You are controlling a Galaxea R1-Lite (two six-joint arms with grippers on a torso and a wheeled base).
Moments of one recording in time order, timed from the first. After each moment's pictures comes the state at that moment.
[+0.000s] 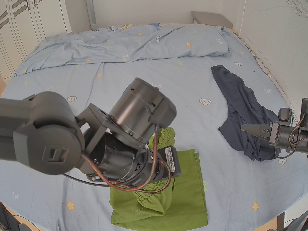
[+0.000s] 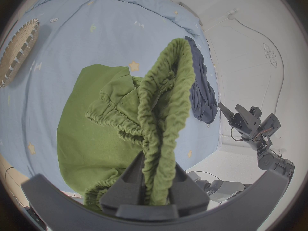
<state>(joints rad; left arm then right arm) -0.92 1.79 -1.34 0.42 0.04 -0.92 0.09 1.45 -0.56 -0.51 0.64 0.38</state>
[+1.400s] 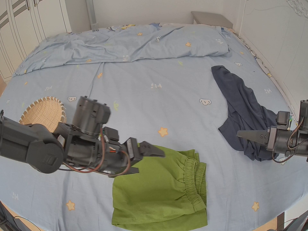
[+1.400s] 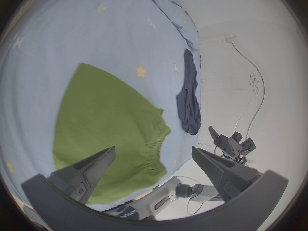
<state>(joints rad) -0.60 1.77 -0.94 -0.14 -0.38 -0.89 0.15 1.44 -0.54 -0.51 0.64 0.38</state>
